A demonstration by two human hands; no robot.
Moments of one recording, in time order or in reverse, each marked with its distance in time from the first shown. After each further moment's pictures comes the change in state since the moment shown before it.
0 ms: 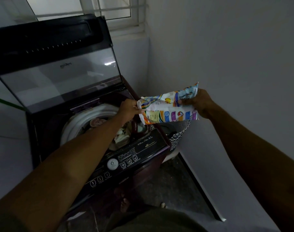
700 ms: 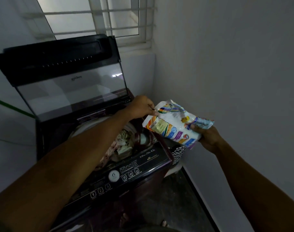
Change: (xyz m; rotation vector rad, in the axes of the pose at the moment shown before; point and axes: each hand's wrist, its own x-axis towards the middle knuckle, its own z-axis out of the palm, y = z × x) left_hand 0.008 0.082 -0.036 0.170 -0.145 0.191; right_hand -0.028 0.067 -0.014 0.442 -0.045 0.070
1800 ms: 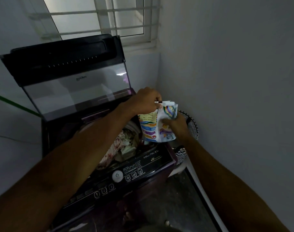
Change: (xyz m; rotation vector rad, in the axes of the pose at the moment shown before) left_hand -0.013 0.034 -0.028 0.369 0.078 0.165; right_hand 0.028 0.008 0.128 -0.454 0.116 -0.154
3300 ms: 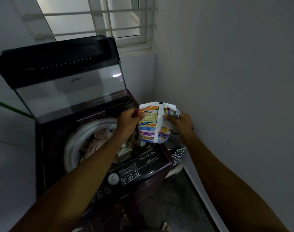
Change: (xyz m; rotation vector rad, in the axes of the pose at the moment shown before) left_hand -0.048 -0.039 0.082 -0.886 0.348 -0.424; right_hand 0.006 0.008 -0.025 0.242 -0.013 0.000
